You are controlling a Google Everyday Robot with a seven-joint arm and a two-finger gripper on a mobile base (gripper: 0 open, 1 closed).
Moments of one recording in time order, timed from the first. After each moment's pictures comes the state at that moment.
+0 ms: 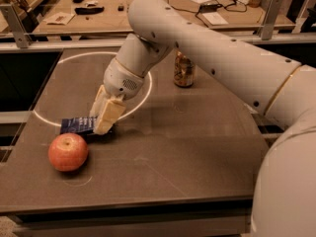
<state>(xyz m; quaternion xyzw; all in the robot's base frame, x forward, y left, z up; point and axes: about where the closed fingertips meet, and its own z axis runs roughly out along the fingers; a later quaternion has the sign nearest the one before) 0.508 0.133 0.843 -0.76 0.55 0.31 0.15</state>
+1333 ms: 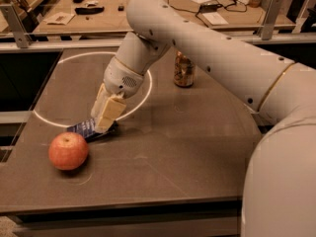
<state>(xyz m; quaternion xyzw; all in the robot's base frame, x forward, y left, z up) 0.512 0.130 0.843 -0.76 0.56 0.32 0.13</state>
